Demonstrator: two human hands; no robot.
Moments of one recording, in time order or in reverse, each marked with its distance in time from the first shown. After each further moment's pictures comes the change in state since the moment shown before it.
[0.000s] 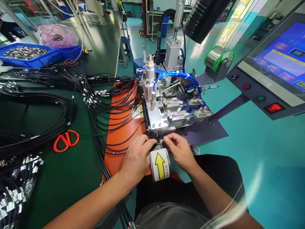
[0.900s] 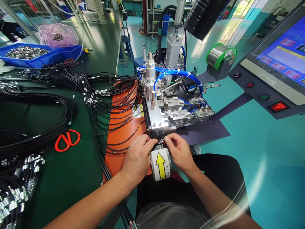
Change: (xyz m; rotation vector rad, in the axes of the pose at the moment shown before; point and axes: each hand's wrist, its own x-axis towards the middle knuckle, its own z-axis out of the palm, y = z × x) left_hand -0.001 0.000 0.002 0.042 -0.010 0.003; right_hand -0.005 0.002 0.008 -0.031 0.046 -0.001
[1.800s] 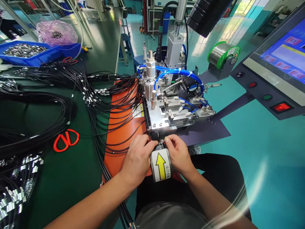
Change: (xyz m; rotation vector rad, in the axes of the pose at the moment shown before) left_hand 0.001 0.001 0.000 0.068 -0.013 0.026; right_hand -0.002 0.003 0.006 -0.030 0.048 0.037
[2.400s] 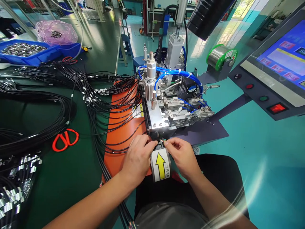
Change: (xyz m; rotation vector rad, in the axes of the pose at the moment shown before) left_hand -0.001 0.000 -0.001 0.016 0.007 0.015; right_hand -0.010 -0.022 -0.010 0.089 -0.034 0.120
